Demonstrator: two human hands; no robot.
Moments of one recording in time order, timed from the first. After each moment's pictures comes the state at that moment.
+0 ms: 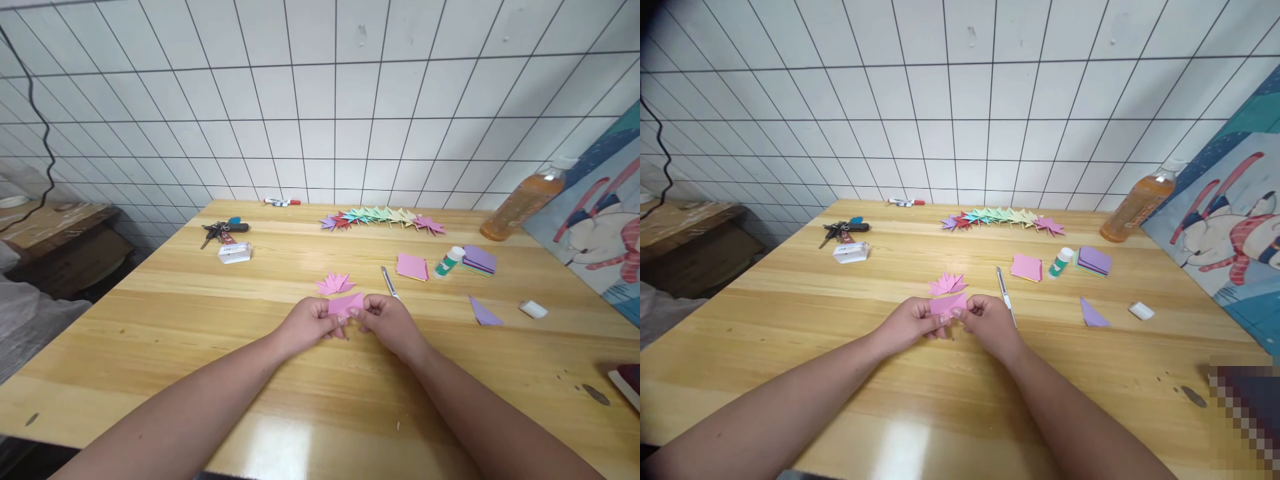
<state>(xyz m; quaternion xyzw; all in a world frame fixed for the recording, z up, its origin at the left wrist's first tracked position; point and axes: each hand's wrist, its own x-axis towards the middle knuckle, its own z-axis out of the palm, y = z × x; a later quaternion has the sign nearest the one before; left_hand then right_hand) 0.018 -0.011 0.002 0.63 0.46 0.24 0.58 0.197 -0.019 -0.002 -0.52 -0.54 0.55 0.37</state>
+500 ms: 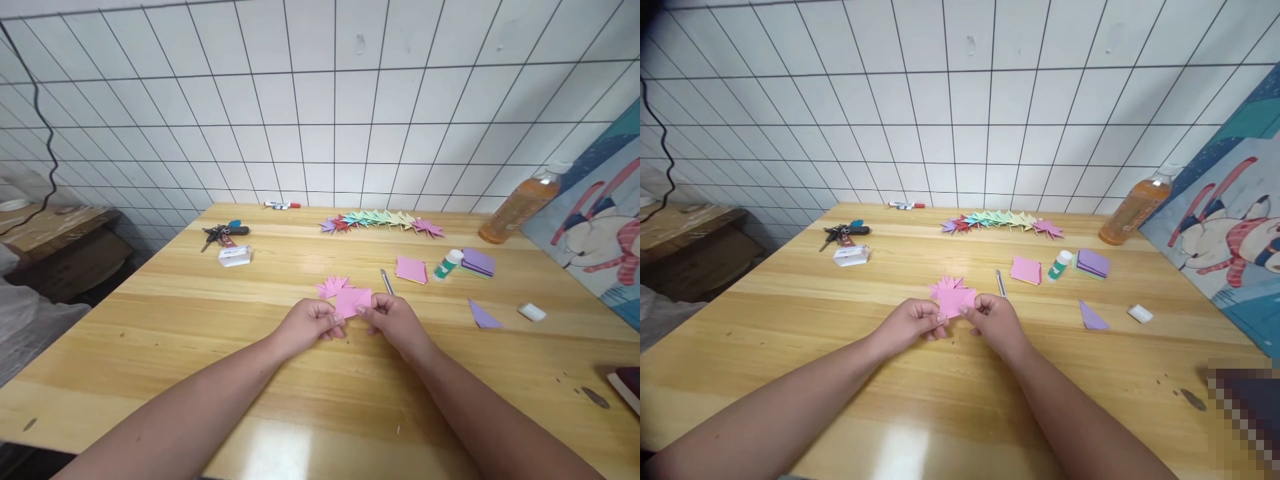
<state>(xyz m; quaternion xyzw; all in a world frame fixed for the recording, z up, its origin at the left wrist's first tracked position) 0.015 -0.008 -0.002 0.59 0.45 0.27 0.62 0.205 -0.017 0.003 -0.53 -0.54 0.53 0.38</state>
